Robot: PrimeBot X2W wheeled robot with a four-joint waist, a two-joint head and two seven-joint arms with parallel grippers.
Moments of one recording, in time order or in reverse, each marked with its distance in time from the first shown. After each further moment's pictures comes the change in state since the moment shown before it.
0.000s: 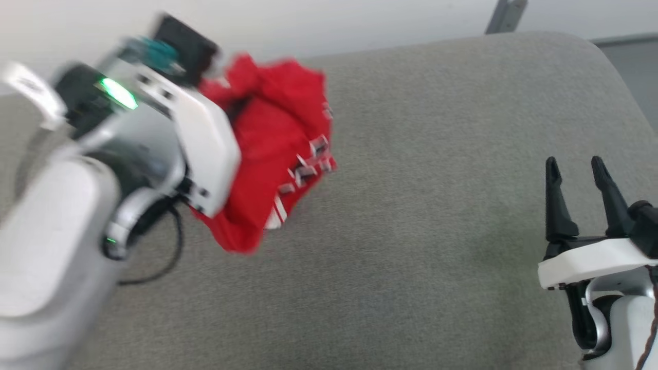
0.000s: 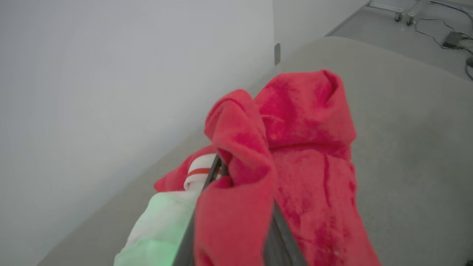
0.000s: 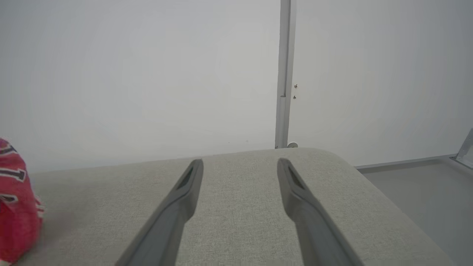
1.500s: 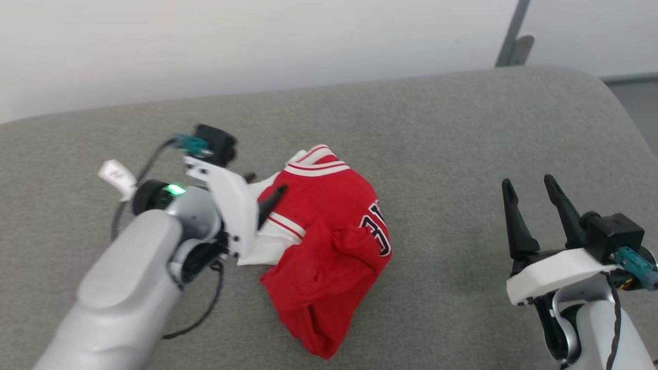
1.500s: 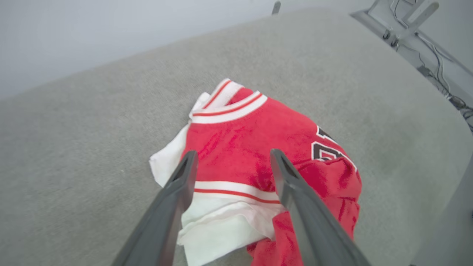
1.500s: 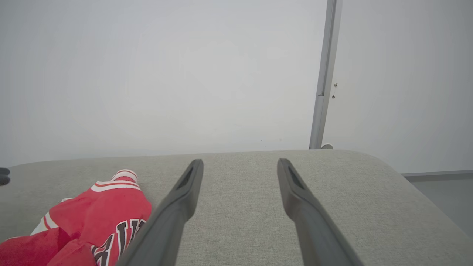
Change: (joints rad) left arm 0.110 -0.222 -0.102 0.619 -0.141 -0.106 -0.329; right arm -0.013 -0.016 0.120 0.126 0.021 0.000 -0.042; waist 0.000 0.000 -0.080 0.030
